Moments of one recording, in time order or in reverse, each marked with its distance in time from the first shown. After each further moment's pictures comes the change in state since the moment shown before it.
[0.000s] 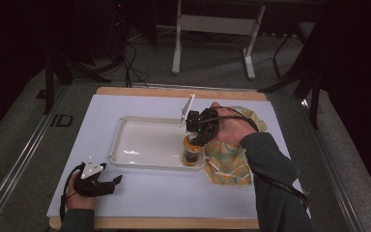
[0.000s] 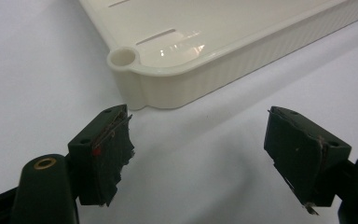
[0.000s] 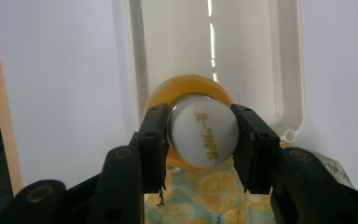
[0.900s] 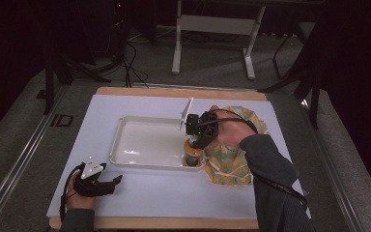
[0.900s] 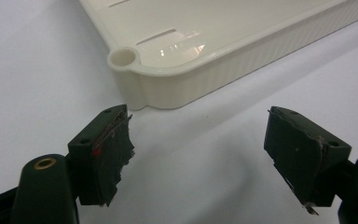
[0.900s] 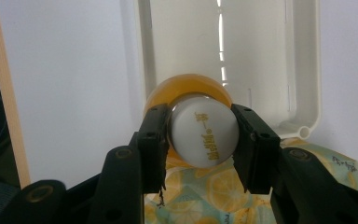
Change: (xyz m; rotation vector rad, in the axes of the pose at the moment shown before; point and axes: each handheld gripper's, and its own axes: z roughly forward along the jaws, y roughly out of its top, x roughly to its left) left arm 0.000 0.000 0.000 0.000 0.001 -0.002; right arm 0.003 -0.002 0.007 0.027 0.026 -0.002
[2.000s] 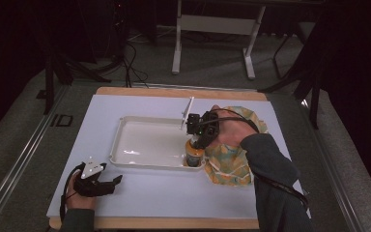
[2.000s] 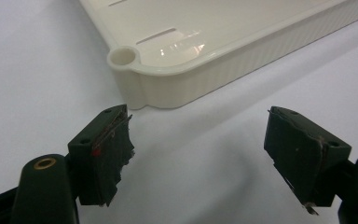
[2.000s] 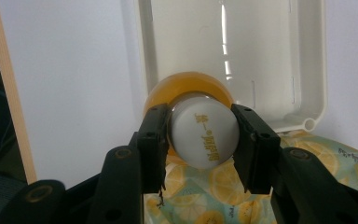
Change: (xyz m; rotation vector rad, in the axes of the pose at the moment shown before) left arm 0.000 0.000 0.000 0.003 0.000 0.000; right arm -0.002 -0.002 0.000 0.021 0.016 0.026
